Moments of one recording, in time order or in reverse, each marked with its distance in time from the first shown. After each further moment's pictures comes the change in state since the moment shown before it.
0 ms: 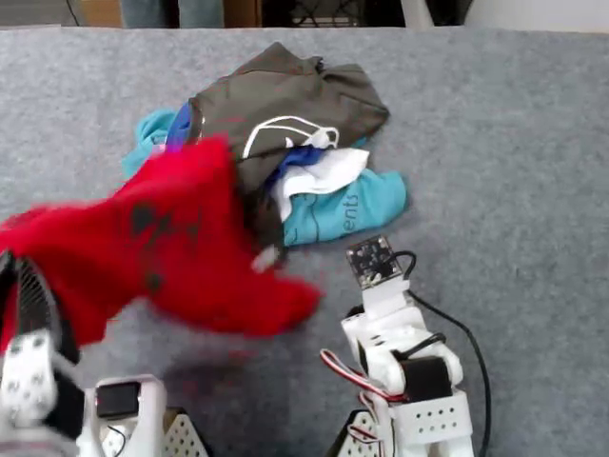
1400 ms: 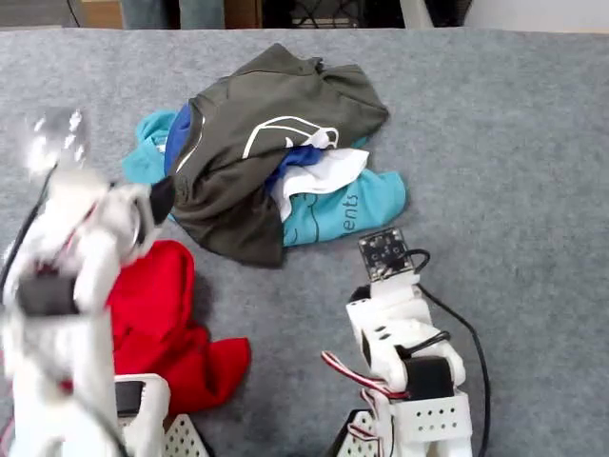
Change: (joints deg) left arm 7.1 19.4 48.8 -34.9 2.5; right arm 4.7 0.0 0.0 -7.1 -0.9
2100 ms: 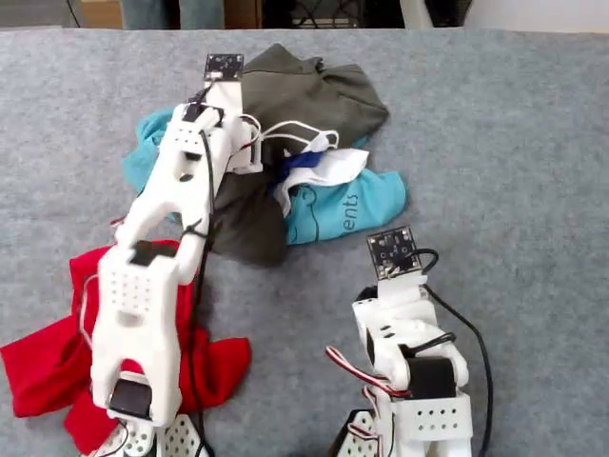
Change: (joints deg) left arm 14.2 91.6 -65.3 4.2 8.4; right arm 1.6 0.0 0.0 0.5 0.0
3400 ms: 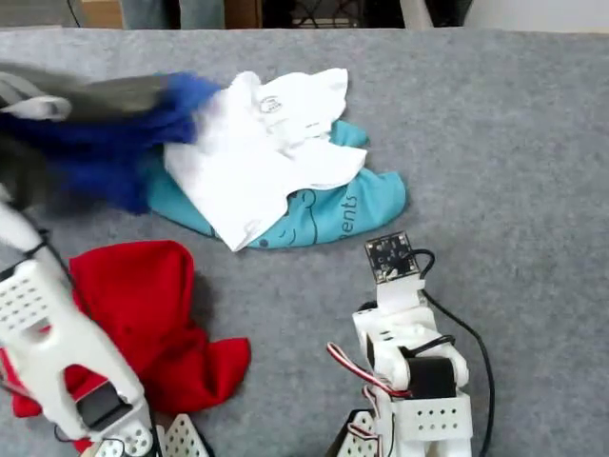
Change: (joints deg) left arm -50.5 -1.3 -58.5 30.8 -5.7; right arm 0.0 0.0 0.0 5.9 0.1
